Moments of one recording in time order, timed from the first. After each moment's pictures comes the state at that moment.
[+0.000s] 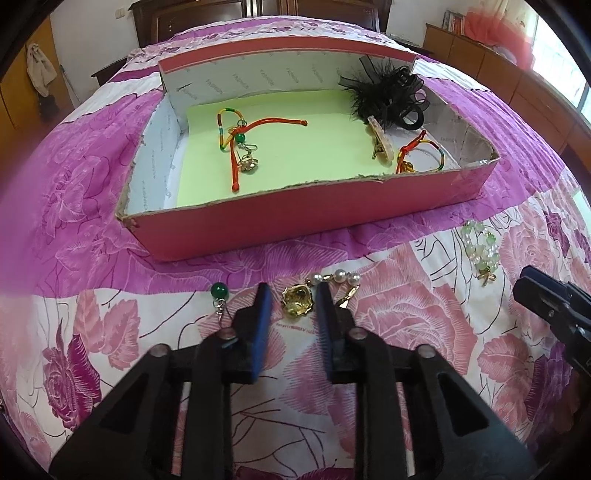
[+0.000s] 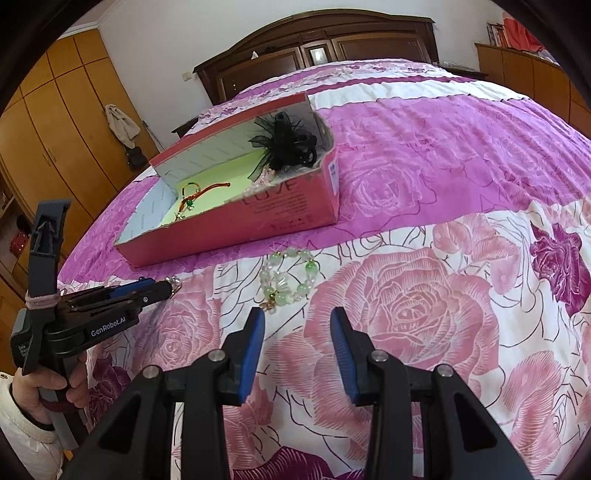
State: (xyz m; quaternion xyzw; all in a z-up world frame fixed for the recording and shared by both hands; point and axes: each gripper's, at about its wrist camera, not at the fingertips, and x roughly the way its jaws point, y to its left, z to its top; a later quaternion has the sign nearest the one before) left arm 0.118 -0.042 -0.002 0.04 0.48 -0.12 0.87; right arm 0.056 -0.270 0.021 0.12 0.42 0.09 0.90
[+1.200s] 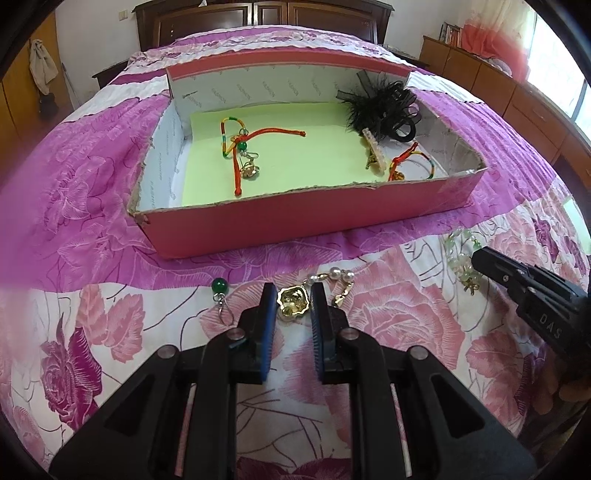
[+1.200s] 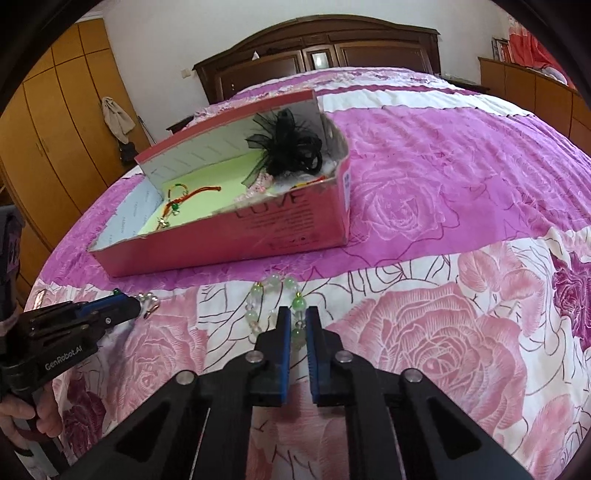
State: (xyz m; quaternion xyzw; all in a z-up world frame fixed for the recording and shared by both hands) left arm 0.108 -0.038 0.007 0.02 0.46 -0.13 0.88; right arm 0.084 -0.255 0.010 0.09 0.41 0.07 0.91
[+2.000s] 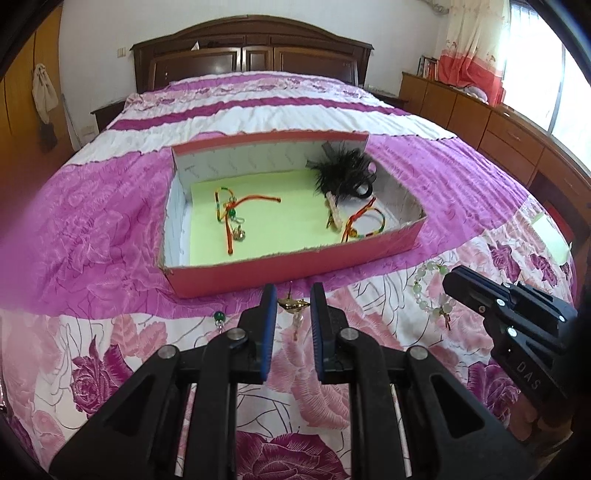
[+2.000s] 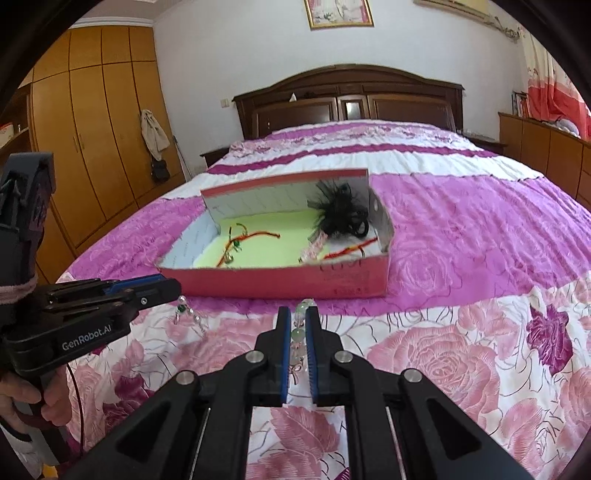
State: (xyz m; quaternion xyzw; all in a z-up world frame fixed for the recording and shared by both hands) left arm 0.073 -0.037 0.068 0.01 0.38 -0.16 0.91; right arm 0.040 -0.222 0.068 0.05 0.31 0.11 0.94
